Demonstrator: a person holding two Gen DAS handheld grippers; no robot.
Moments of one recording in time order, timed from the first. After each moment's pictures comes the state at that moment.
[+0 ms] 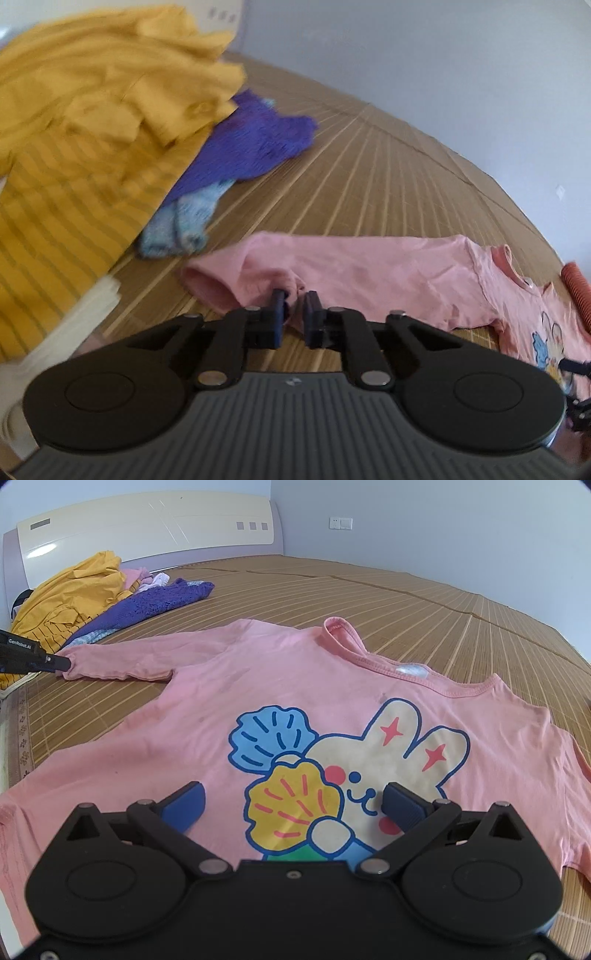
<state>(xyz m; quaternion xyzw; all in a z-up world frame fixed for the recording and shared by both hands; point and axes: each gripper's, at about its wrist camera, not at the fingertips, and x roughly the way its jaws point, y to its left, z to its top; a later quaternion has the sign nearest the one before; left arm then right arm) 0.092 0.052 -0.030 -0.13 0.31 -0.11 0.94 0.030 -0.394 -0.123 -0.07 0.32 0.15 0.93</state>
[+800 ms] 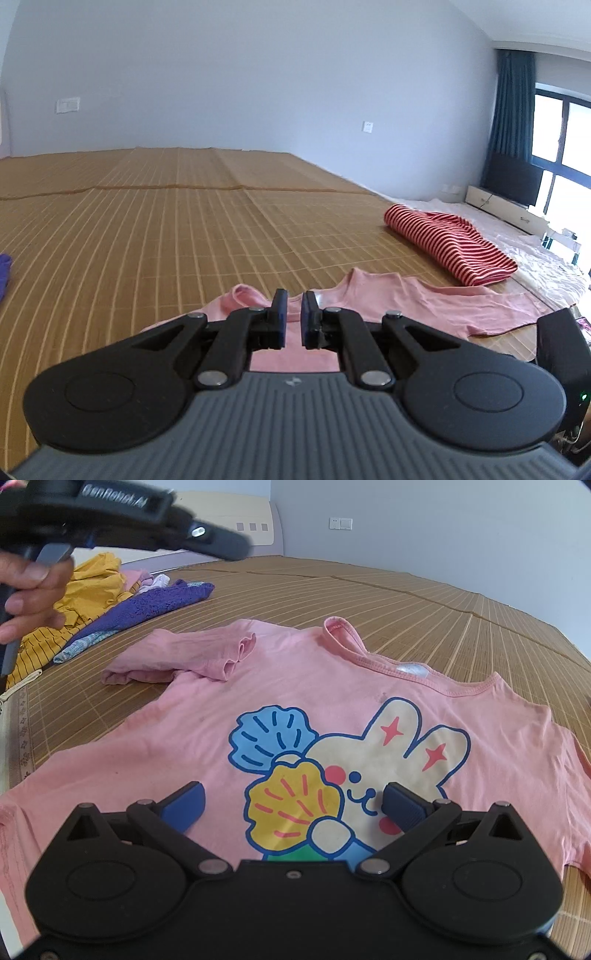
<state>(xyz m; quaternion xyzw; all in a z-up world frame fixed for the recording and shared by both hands) 0.101 -0.181 0.049 0.02 0.20 -0.41 0.89 0.031 -0.394 -0.124 -0.07 0.32 0.15 0.93</state>
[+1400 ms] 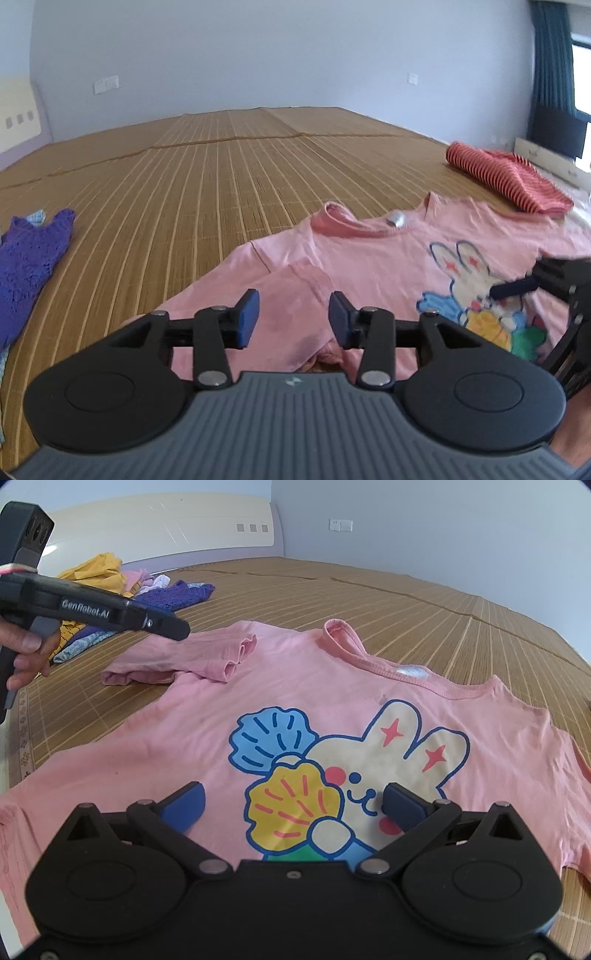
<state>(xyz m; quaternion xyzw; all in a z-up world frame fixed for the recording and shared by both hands) 0.126 -0.140 -0.013 0.10 0.25 -0.33 0.91 0.029 -0.394 -0.123 -0.07 0.32 0.15 0.93</state>
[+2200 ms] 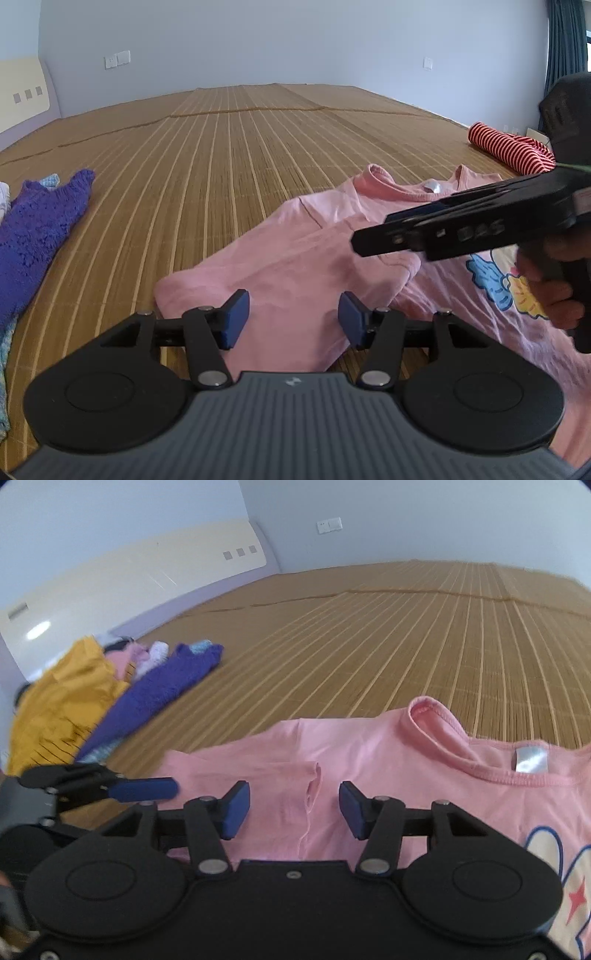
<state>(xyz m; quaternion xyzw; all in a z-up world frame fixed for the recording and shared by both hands) 0.139 -0.111 -0.032 0.09 0.29 -0.32 0.90 0.153 -0.328 -0.098 0.06 0.33 0.17 0.93</state>
